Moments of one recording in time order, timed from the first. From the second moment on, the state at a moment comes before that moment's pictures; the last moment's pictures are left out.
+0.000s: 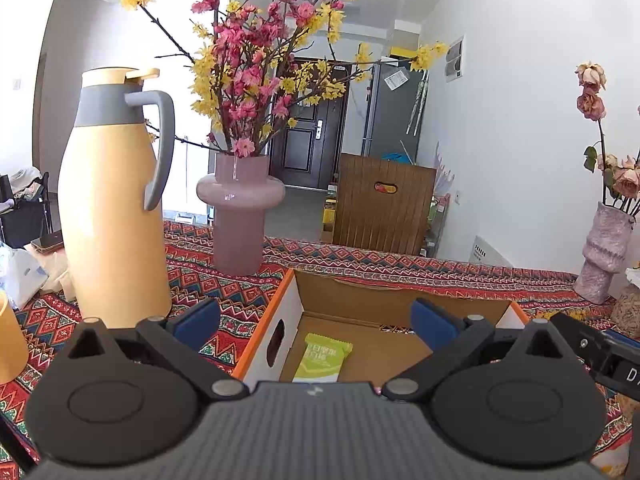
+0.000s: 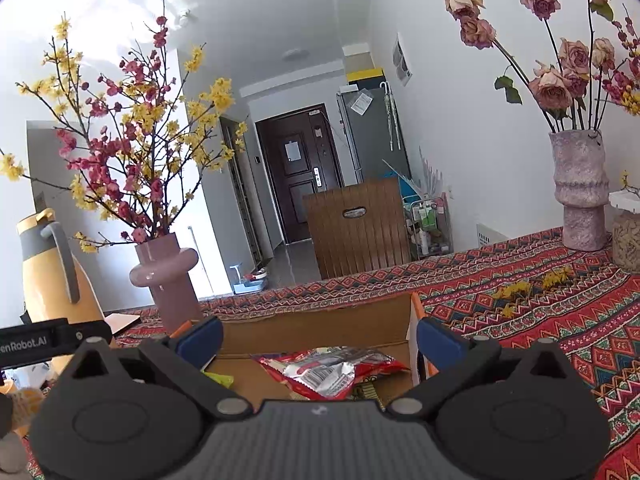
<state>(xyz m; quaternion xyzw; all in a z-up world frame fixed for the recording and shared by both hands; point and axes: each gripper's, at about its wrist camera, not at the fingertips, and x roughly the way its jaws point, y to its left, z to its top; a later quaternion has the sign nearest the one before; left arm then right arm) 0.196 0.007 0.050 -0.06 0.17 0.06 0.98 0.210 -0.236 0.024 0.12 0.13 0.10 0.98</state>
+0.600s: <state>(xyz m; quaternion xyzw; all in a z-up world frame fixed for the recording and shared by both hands) 0.138 0.011 0.061 -0.05 0.17 0.04 0.98 0.156 -0.230 0.036 0.12 0.13 0.12 0.98</state>
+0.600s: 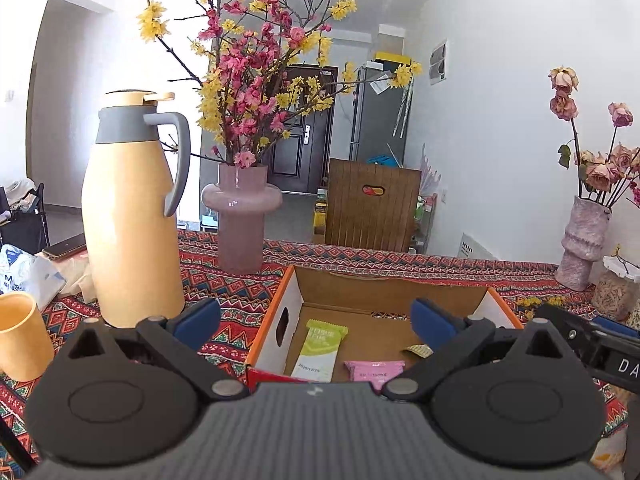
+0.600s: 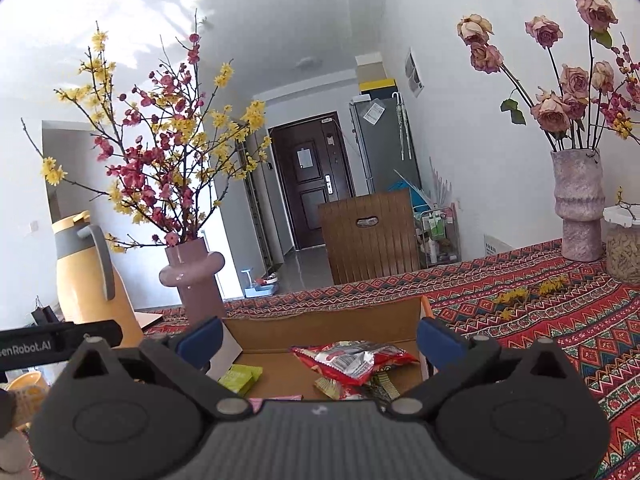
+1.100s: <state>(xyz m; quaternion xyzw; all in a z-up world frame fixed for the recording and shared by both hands) 0.116 0.042 0.022 -0.03 0.21 0.06 0.98 0.123 -0.252 0.002 0.09 0.18 0.08 0.98</state>
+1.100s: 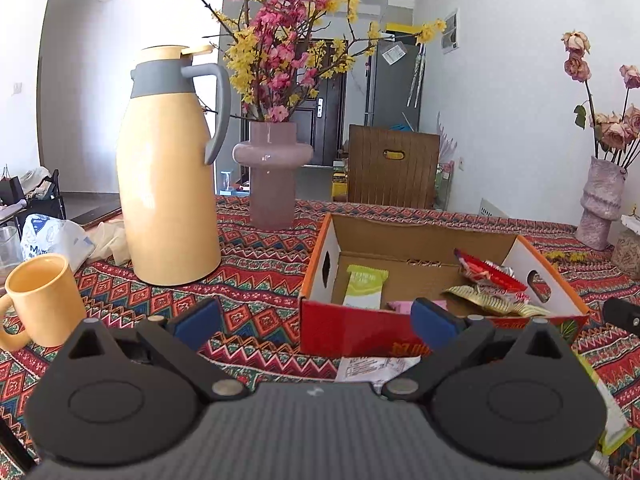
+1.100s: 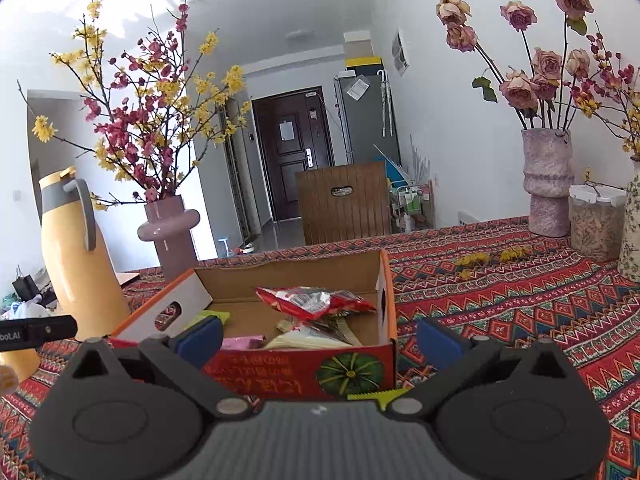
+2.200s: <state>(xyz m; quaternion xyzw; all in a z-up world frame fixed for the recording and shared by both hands) 0.124 0.066 -0.037 -0.05 0.26 0.08 0.96 0.115 -0.270 -0.037 0.06 0.26 0.06 0.96</state>
